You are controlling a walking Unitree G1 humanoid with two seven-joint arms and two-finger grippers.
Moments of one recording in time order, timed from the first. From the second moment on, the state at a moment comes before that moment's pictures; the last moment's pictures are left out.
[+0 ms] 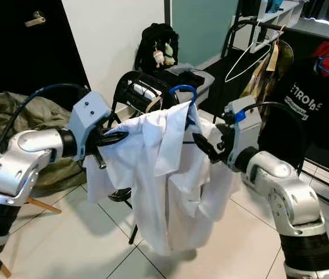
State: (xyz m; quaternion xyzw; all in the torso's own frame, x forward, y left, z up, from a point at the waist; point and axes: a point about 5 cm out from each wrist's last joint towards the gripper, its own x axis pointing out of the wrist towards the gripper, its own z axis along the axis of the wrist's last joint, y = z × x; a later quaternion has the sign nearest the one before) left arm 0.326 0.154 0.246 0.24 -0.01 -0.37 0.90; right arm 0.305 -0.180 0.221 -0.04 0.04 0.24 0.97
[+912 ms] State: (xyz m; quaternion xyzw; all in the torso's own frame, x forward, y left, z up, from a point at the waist) left arm 0.313 0.148 0.224 0.34 0.01 -0.41 0.85; right arm 0.312 -0.210 0.219 -0.06 0.08 0.18 0.98
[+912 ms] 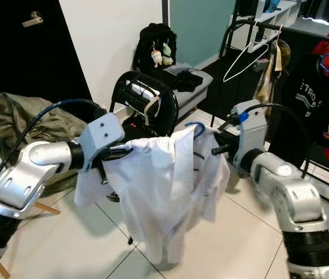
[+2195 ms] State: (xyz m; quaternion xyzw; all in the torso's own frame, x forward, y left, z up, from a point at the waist) left arm 0.325 0.135 0.212 0.20 -0.02 -0.29 0.93; right arm 0.318 -0.205 0.227 -0.05 0.11 0.23 0.97
